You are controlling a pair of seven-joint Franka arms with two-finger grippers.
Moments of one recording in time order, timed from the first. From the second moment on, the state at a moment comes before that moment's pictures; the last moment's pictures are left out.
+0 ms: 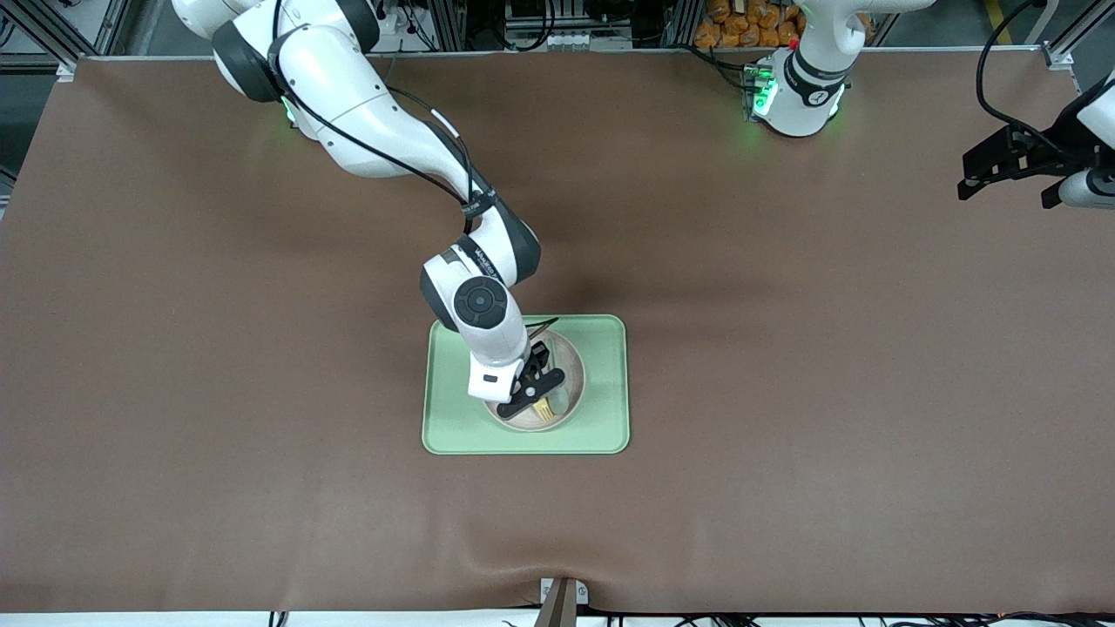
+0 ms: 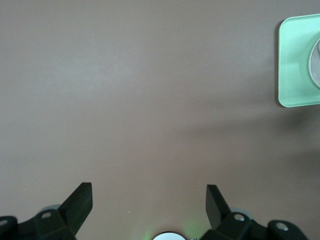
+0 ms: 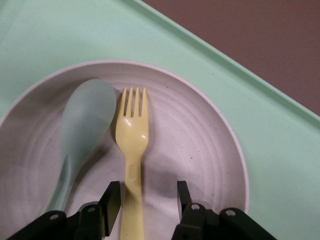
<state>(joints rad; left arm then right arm) -0.05 -0.05 0.00 -1.54 -0.01 1.46 0.06 0.63 0.93 -0.02 -1.28 0.01 2.31 0.03</state>
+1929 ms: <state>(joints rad) -0.05 -0.04 -0.01 -1.54 -0.01 1.47 0.05 0.61 0.90 -0.03 -1.23 0.00 2.26 0.11</state>
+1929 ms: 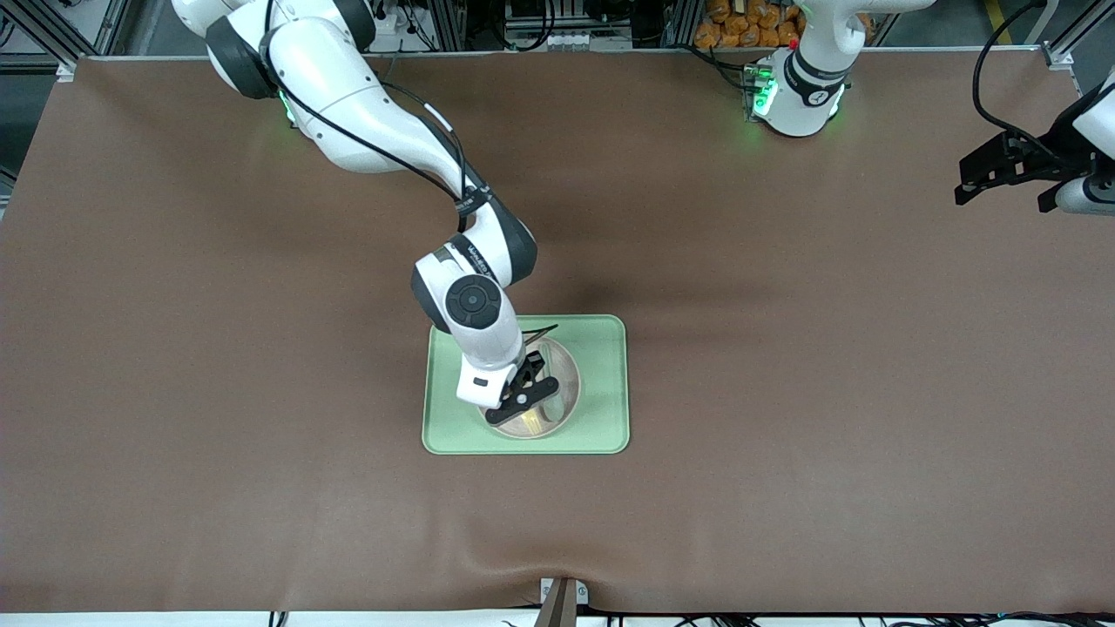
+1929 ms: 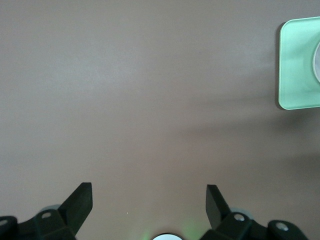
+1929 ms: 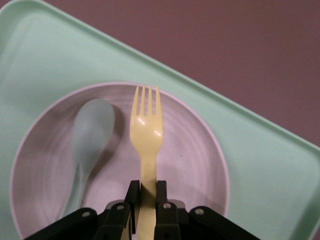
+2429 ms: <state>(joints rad) -0.05 -0.04 -0.01 -1.54 -0.01 1.47 0.05 0.48 0.86 -0.04 -1.26 0.00 2.20 0.12</state>
